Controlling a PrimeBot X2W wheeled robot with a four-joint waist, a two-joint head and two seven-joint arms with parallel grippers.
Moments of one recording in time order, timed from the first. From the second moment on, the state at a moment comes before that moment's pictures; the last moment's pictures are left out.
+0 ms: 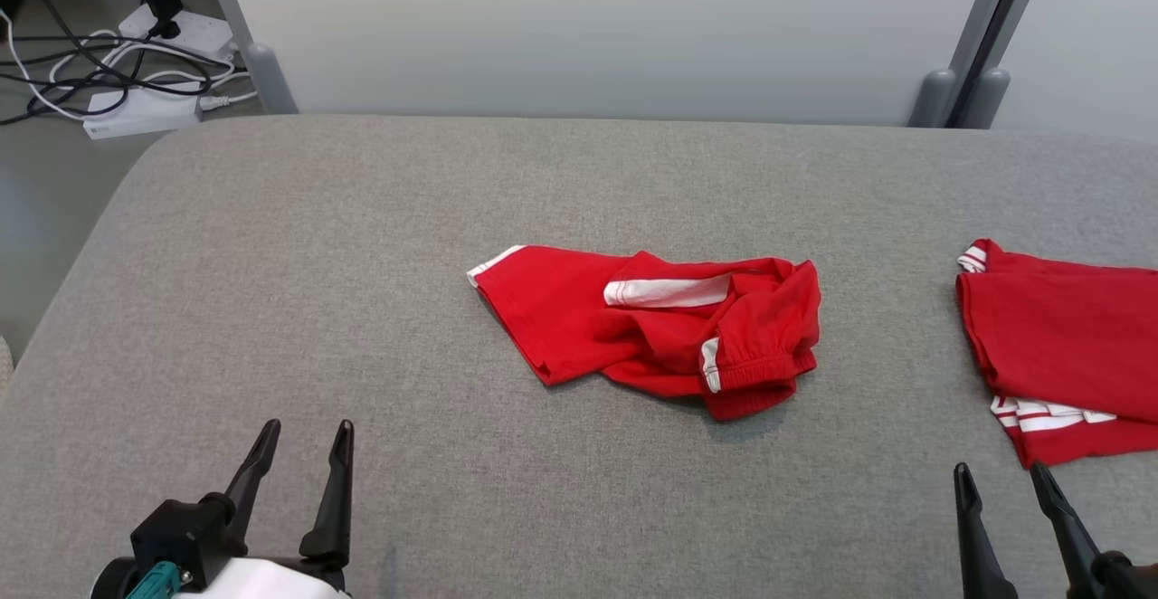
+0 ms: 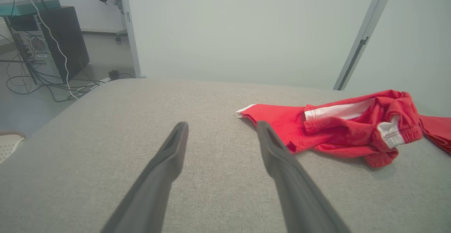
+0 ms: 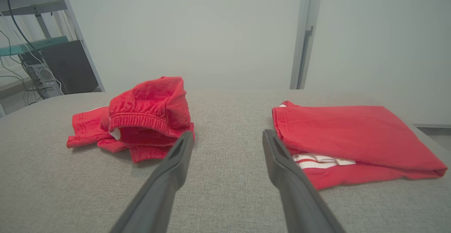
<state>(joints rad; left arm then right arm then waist) 0.01 0.46 -0.47 -0.01 -0.67 0.31 -0.24 0.19 -0.04 -0.06 0.04 0.13 0.13 -0.25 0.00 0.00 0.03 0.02</state>
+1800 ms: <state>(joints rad) -0.12 0.34 -0.42 0.04 -0.59 0.21 -0.25 -0.31 -0.15 -0.10 0.48 0.22 0.13 -0.25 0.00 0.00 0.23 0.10</state>
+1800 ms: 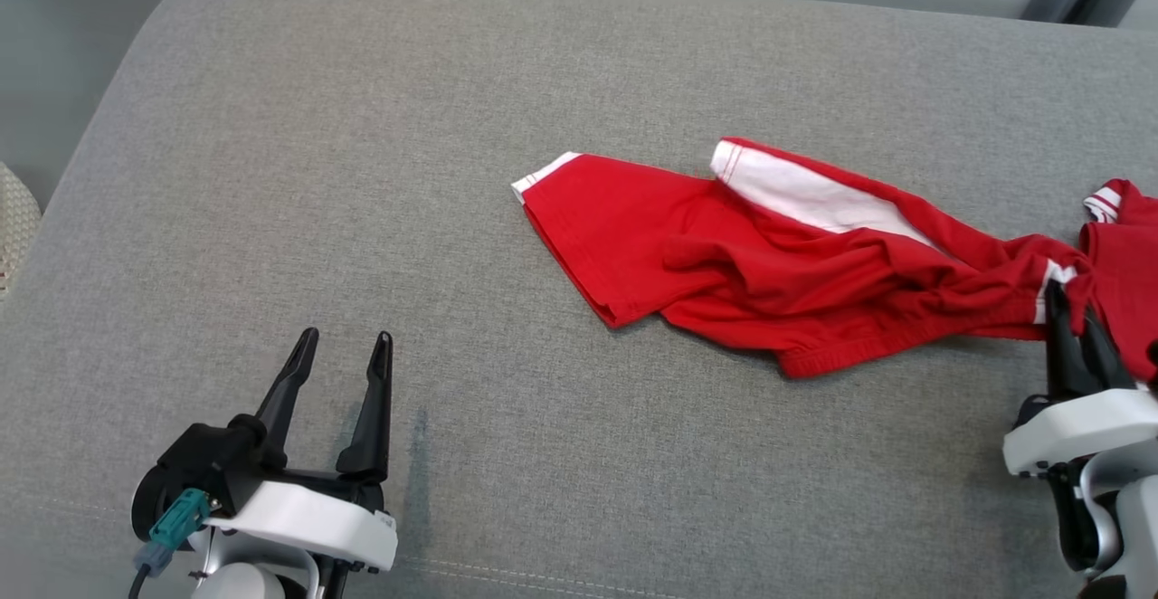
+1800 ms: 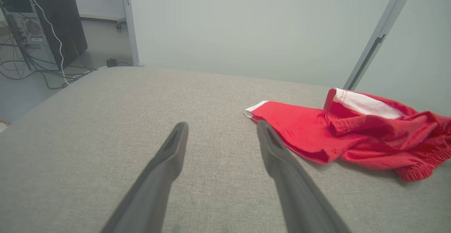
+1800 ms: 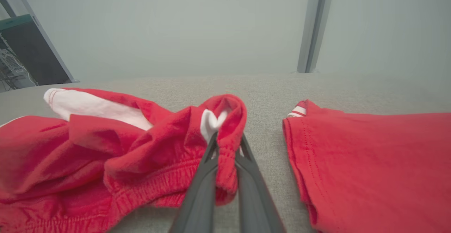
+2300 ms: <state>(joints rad) -0.13 0.34 -0.41 0.06 -0.58 0.19 -0.25 -0.36 -0.17 -0.18 0.64 0.26 0.13 -0.25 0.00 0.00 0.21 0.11</state>
